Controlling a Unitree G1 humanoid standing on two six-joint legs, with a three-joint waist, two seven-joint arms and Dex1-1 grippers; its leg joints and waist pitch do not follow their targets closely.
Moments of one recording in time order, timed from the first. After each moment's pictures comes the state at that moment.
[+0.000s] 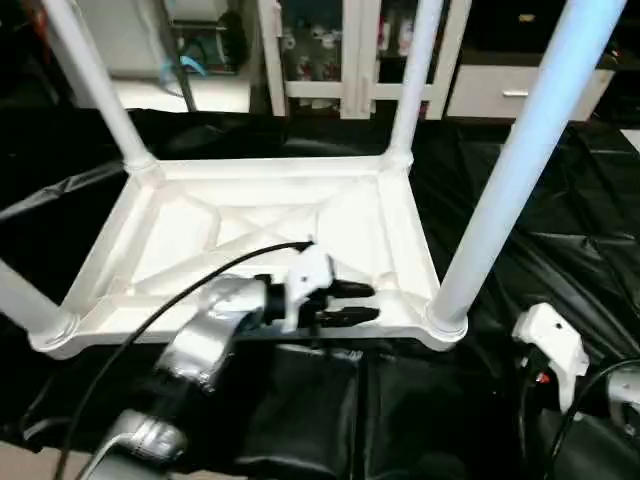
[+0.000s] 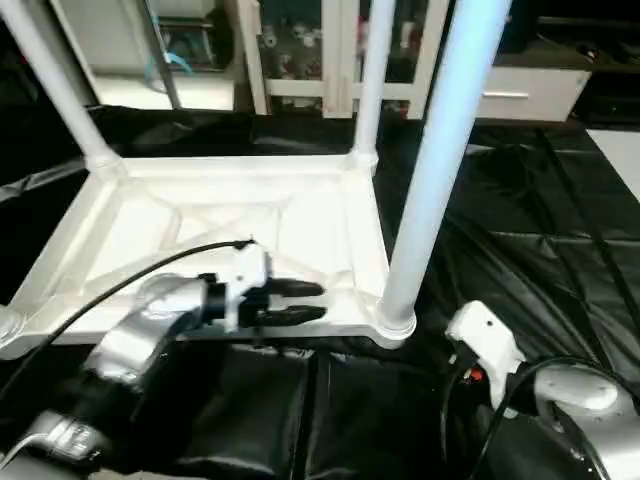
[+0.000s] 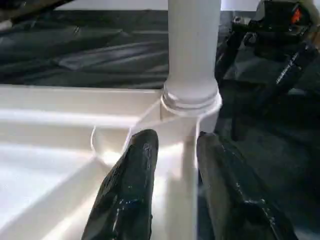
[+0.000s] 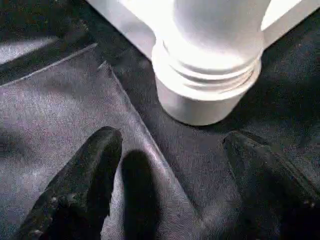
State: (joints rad) left arm -0.42 0.24 -0.26 0.33 -0.10 0.01 -1.12; right arm 0.14 -0.77 -0.02 -0.19 0.29 0.40 0.89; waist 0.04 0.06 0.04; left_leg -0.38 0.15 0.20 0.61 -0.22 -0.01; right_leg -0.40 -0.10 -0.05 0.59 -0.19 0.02
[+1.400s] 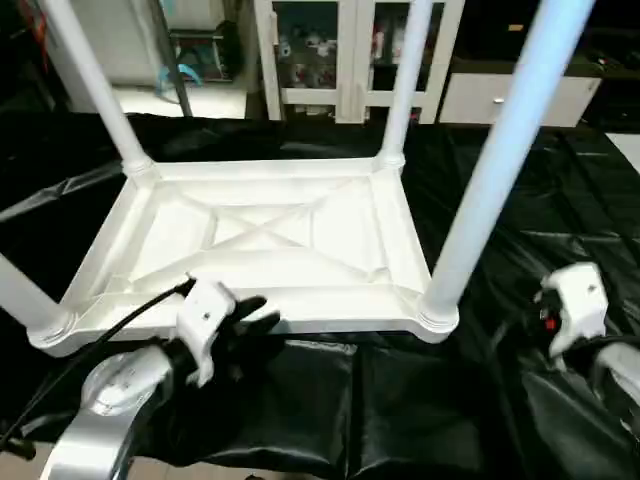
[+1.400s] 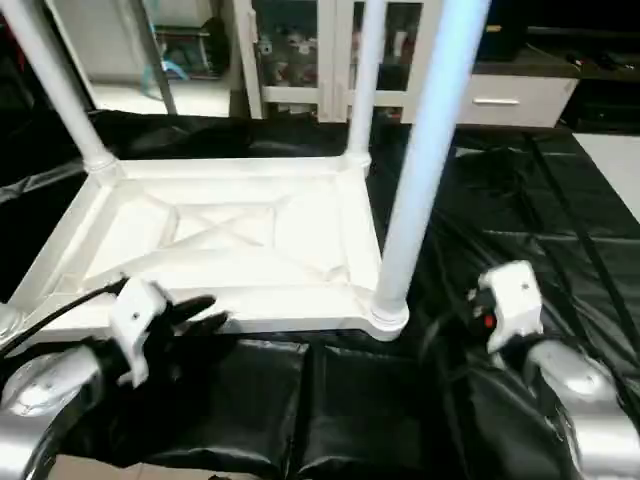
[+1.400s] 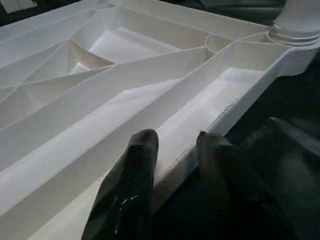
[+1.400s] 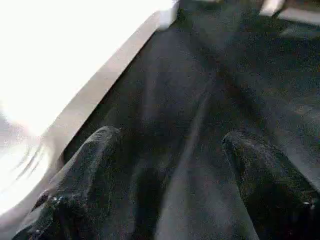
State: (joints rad) left arm 0.08 0.39 -0.03 -0.28 -0.12 0.33 -0.73; right arm -0.03 -0.49 -0.21 -0.01 0.27 0.32 0.47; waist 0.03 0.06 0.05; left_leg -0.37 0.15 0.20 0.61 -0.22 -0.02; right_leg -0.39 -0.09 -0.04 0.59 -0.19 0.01
